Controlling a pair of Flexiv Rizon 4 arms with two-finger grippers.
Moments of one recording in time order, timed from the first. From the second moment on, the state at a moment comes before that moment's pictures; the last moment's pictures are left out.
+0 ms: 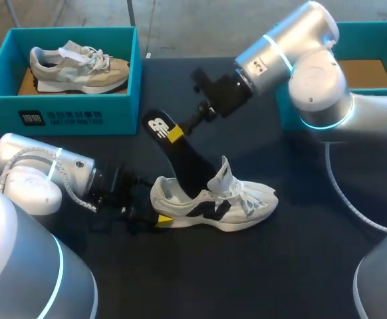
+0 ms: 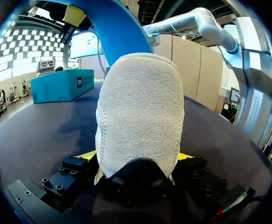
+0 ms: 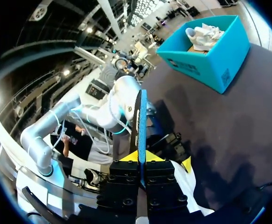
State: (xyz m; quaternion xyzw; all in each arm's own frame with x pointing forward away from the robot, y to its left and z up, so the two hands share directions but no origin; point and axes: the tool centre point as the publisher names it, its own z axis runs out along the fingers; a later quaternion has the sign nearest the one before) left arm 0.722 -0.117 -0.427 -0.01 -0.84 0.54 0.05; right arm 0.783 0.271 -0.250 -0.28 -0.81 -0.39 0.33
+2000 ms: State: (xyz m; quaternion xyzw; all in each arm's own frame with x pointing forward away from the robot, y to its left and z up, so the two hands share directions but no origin) left arm 0.722 -0.117 -0.427 -0.01 -0.84 0.54 0.05; right arm 0.844 0.259 -0.141 -0.38 -0.75 -0.48 0.27
